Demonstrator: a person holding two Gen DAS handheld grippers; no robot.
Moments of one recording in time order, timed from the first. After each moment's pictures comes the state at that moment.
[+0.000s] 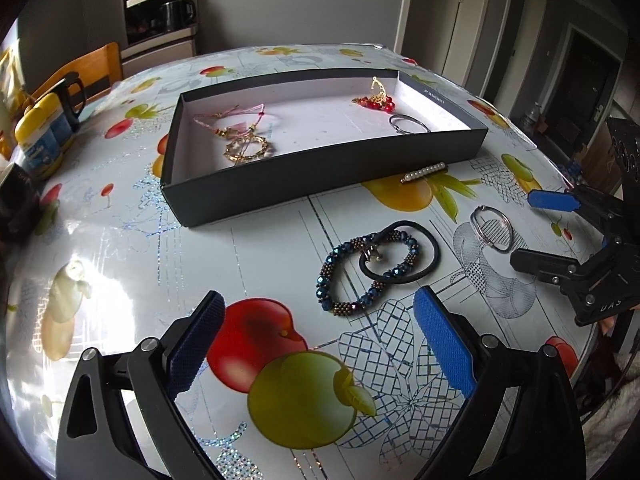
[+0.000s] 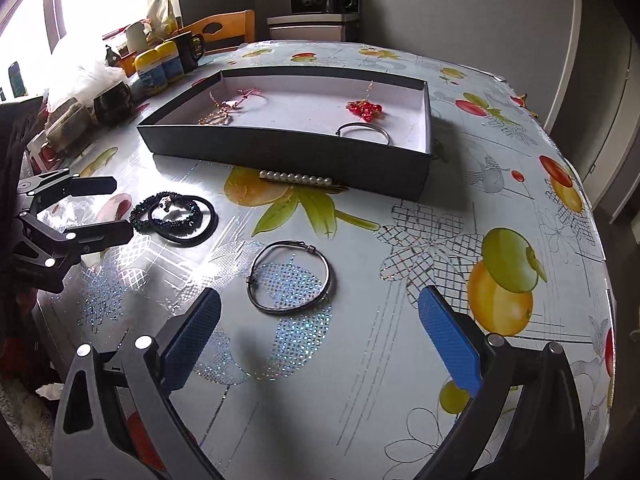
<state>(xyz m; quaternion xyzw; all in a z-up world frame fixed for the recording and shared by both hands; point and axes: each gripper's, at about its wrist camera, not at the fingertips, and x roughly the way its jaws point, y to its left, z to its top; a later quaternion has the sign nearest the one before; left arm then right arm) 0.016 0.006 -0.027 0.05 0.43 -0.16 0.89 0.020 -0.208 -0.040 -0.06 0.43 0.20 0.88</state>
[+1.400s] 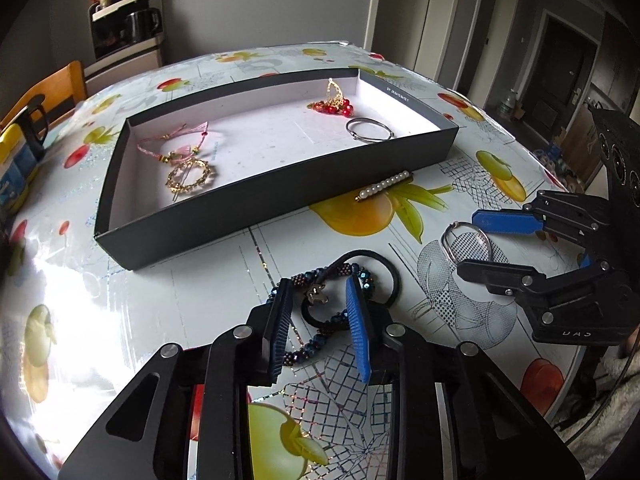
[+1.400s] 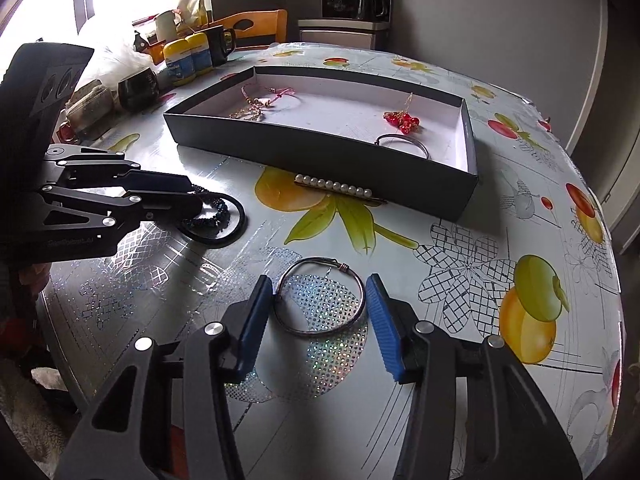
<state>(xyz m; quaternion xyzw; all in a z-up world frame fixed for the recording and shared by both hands) 0.036 -0.029 -0.029 0.07 0.43 -0.21 0.88 0.020 -0.194 -0.043 -0.09 0.41 0.24 0.88</state>
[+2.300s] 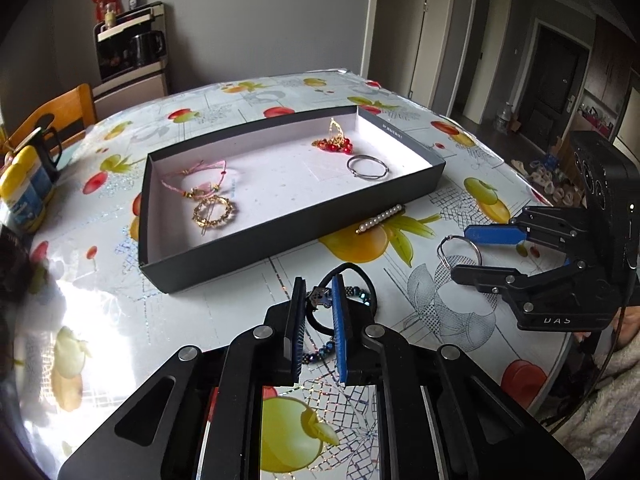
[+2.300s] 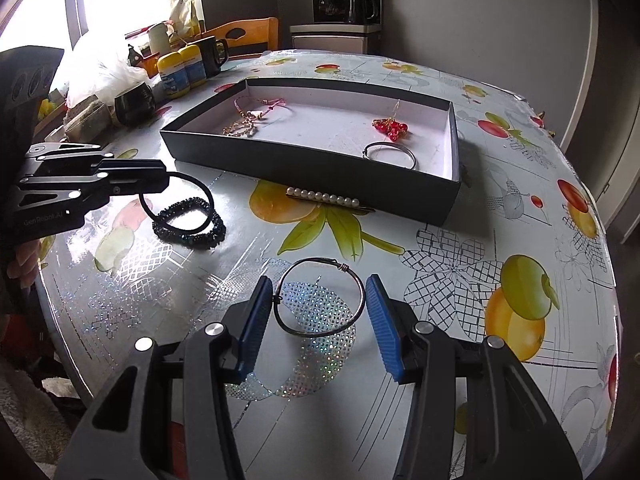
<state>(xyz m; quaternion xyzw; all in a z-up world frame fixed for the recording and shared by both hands) 0.022 -0.012 0.009 0.07 0.39 -0.21 0.89 0.021 -0.202 -0.028 -0.07 0.40 0.23 0.88</state>
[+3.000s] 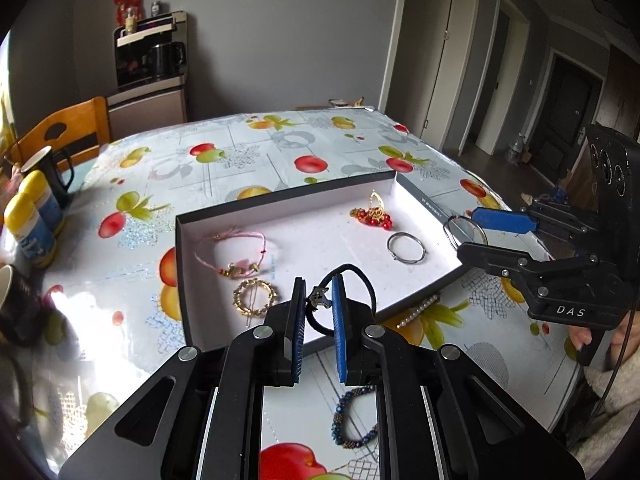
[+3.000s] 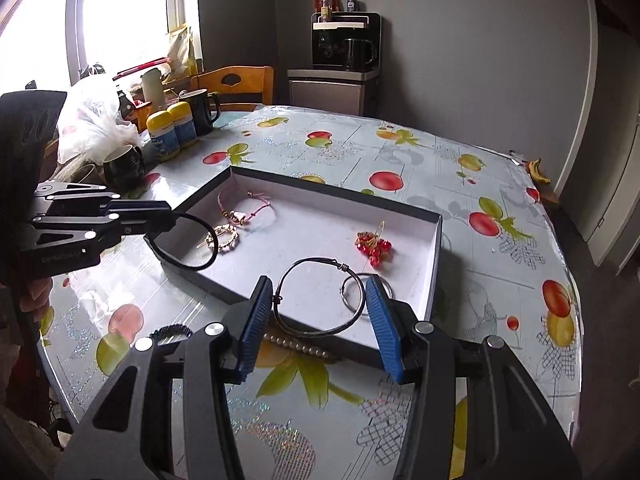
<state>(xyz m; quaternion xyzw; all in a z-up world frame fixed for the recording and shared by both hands) 0.091 0.002 0.047 0.03 0.37 -0.19 0.91 0.100 -0.184 0.036 -0.07 0.34 0.23 0.91</state>
